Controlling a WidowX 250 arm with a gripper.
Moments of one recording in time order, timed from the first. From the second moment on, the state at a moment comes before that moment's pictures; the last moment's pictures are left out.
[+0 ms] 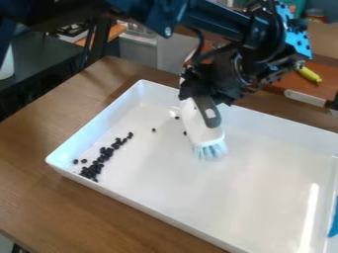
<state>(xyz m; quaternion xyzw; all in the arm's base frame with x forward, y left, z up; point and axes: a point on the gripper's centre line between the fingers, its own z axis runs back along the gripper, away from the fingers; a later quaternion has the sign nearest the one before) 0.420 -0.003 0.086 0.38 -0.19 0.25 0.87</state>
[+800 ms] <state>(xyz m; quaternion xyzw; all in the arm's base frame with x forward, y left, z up) 0.415 0.035 0.089 0.39 -0.19 0.27 0.86</state>
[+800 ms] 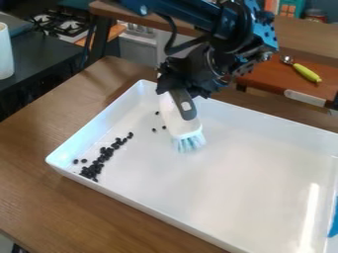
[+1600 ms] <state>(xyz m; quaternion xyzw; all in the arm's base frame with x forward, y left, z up) 0.360 0.052 0.093 0.40 -0.21 0.29 0.85</state>
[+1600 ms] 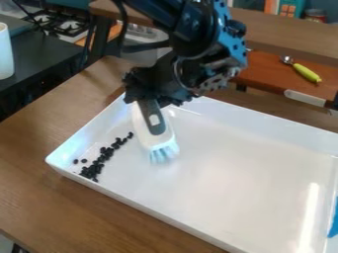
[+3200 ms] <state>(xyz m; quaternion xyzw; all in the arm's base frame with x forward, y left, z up) 0.380 0.011 0.110 0.34 -0.21 0.35 0.85</state>
